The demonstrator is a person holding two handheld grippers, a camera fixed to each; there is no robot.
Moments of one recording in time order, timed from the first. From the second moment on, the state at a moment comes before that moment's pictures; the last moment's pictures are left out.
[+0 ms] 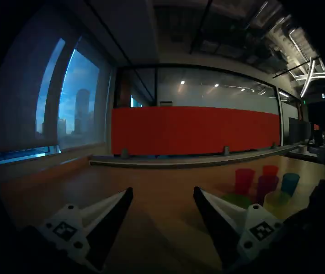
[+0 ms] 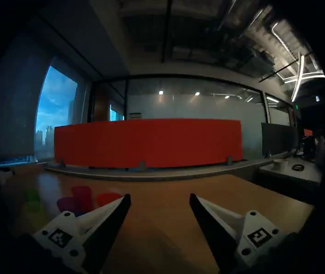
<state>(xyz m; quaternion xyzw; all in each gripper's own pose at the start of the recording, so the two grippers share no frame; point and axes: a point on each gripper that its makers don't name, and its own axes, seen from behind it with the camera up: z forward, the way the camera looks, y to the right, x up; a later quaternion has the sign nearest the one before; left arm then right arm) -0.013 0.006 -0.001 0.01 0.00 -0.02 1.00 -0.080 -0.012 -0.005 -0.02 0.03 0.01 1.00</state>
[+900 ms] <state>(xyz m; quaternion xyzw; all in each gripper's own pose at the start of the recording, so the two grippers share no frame) -0.013 0.007 -0.001 0.01 0.00 -0.02 1.00 -0.097 -0.020 0.003 -0.01 0.01 0.00 1.00</state>
